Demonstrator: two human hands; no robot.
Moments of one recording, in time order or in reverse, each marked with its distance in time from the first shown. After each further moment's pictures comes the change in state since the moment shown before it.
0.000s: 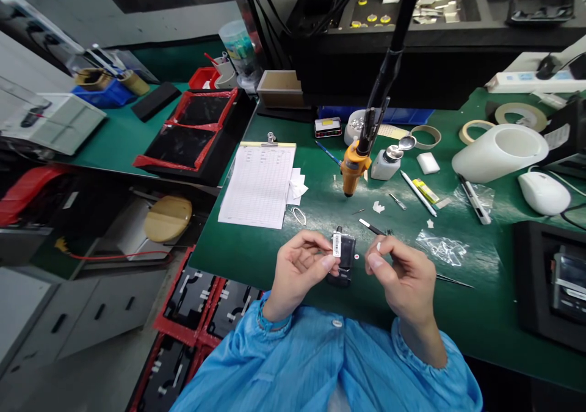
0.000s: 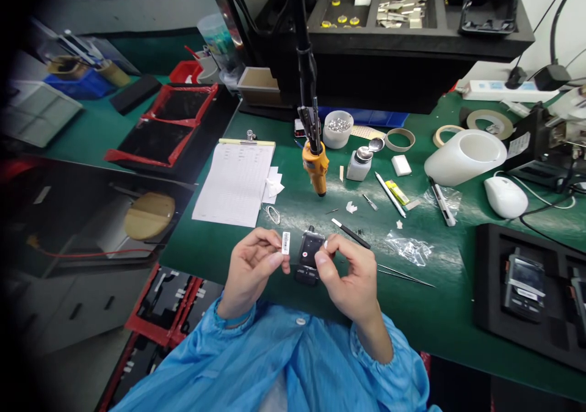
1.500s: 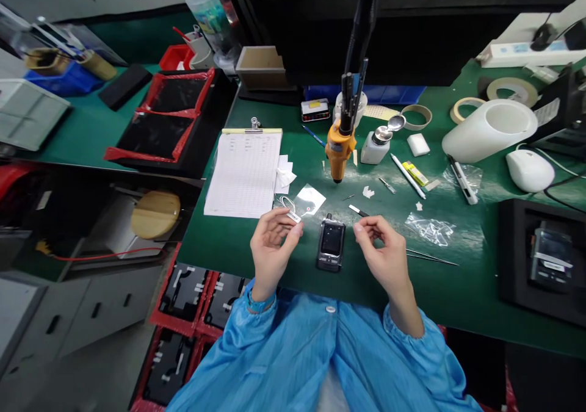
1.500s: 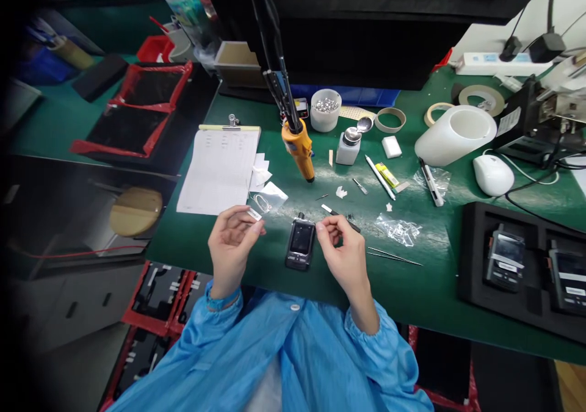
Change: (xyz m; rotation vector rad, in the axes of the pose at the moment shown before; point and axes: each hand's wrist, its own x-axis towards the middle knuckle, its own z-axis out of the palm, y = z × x) left_hand 0.002 -0.027 -0.040 0.534 0.286 0.198; right_hand -0.028 0.056 -0.011 -0.217 0.036 0.295
